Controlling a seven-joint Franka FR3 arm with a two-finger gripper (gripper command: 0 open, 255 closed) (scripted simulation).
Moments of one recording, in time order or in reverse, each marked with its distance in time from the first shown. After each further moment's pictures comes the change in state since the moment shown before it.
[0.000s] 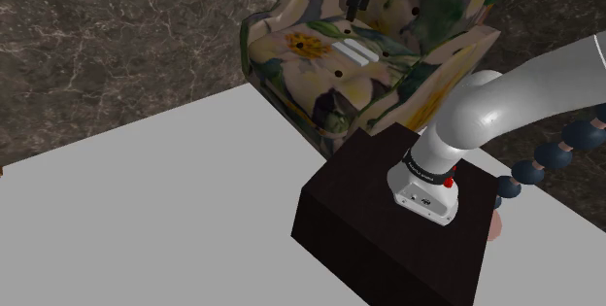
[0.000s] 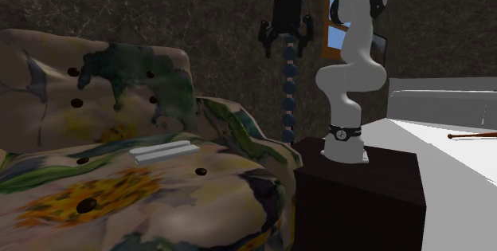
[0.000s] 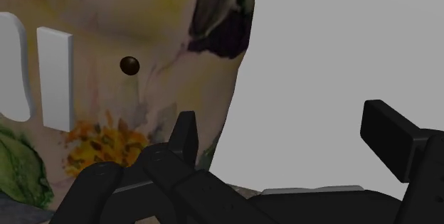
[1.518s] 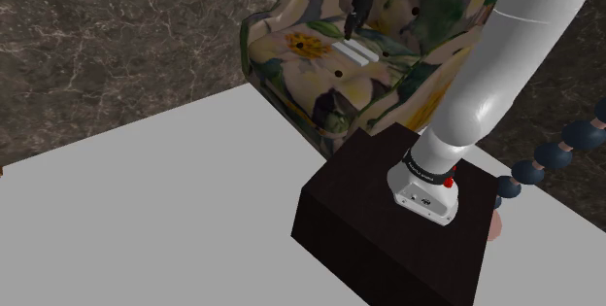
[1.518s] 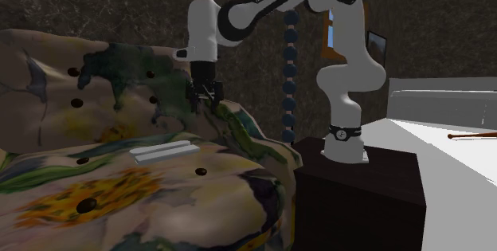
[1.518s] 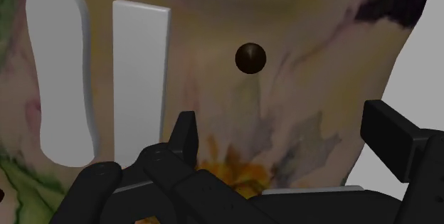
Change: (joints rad) arm -0.122 0.746 -0.303 0.317 0.194 0.354 -0.419
